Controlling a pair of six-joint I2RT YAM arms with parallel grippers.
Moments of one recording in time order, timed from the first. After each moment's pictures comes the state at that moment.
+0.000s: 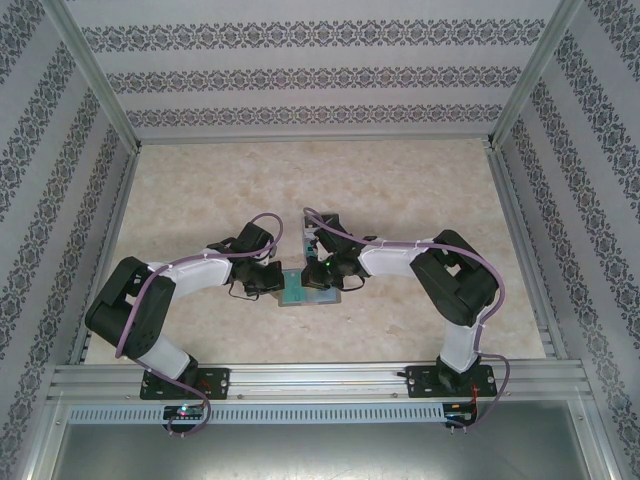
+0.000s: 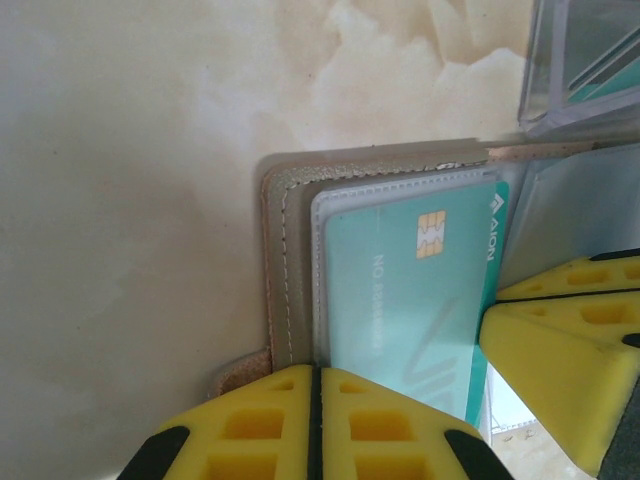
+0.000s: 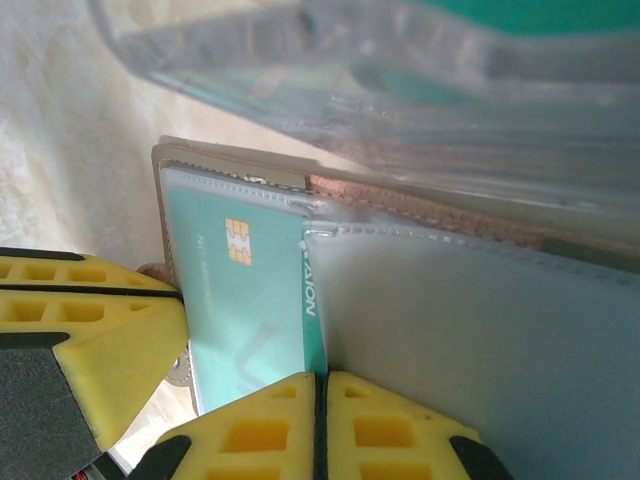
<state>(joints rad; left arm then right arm) -0.48 1.57 0.74 -0.37 0.35 -0.67 0.74 1.86 0.99 -0.19 -0.49 0.84</state>
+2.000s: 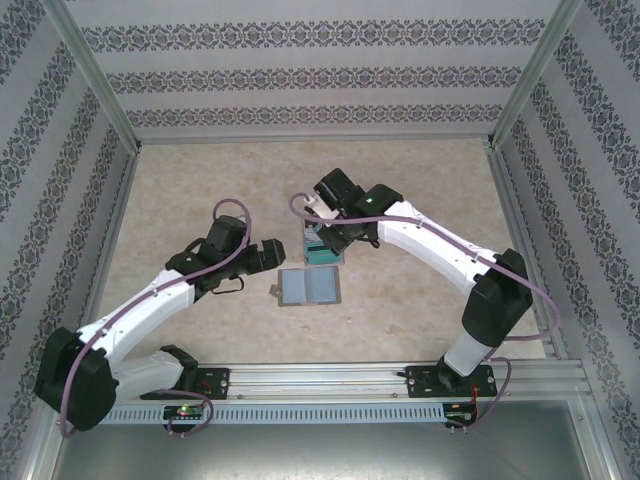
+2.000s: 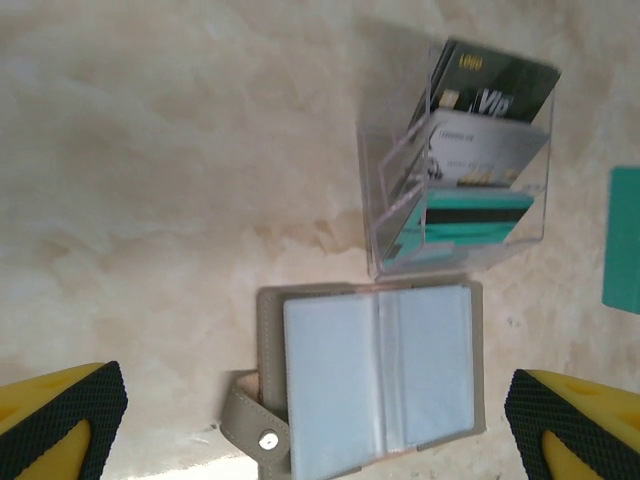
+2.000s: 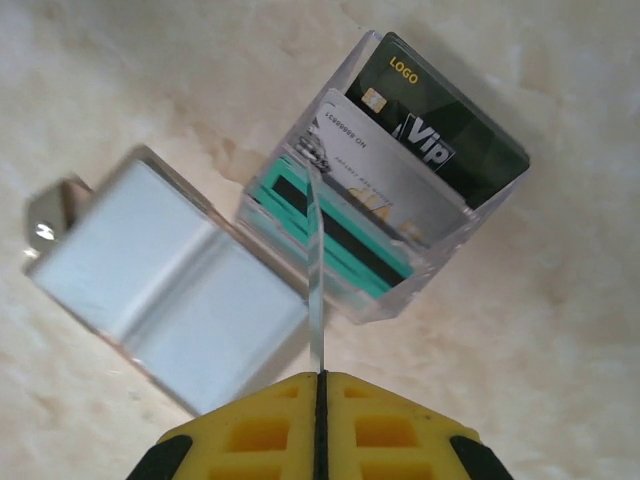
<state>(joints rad) -0.48 1.12 0.74 -0.45 0.05 -0.71 0.74 1.68 1.50 -0.96 0.05 -0.08</state>
